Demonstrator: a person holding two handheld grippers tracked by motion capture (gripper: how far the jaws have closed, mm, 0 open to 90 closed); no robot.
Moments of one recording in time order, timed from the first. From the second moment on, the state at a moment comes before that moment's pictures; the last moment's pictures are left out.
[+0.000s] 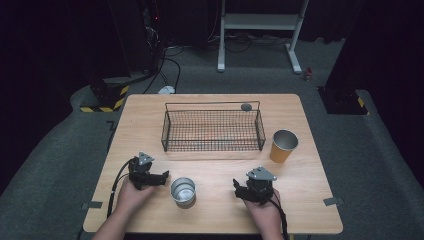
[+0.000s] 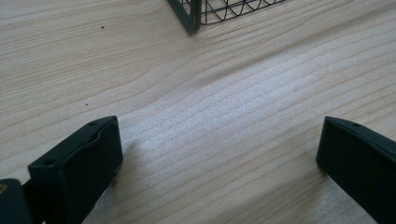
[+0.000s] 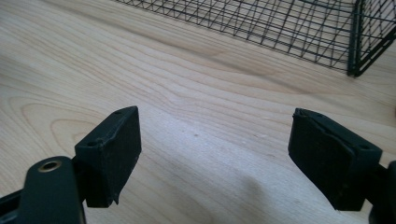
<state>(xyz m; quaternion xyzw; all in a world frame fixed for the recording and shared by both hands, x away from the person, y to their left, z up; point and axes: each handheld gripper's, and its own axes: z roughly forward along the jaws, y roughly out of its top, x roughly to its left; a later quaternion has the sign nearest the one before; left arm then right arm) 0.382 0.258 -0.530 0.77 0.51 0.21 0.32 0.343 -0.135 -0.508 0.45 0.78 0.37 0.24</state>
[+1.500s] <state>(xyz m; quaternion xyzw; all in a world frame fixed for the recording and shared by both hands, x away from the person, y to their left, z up) 0.376 0.274 -0.531 0.78 0.49 0.21 0.32 0.344 -0.207 -0.494 0.51 0.72 0.37 0.28</state>
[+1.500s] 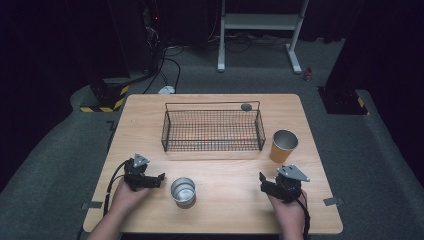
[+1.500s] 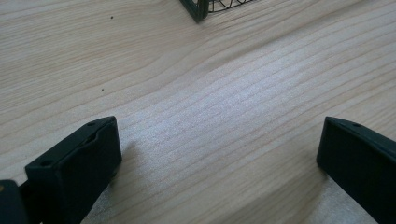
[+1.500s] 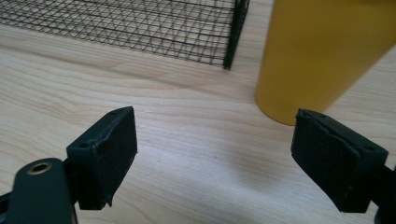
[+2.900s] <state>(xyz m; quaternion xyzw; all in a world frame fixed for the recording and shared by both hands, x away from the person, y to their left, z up) 0.374 0.275 -0.530 0.78 0.49 0.21 0.32 0.353 -0.229 -0.494 0.54 0.69 0.36 0.32</state>
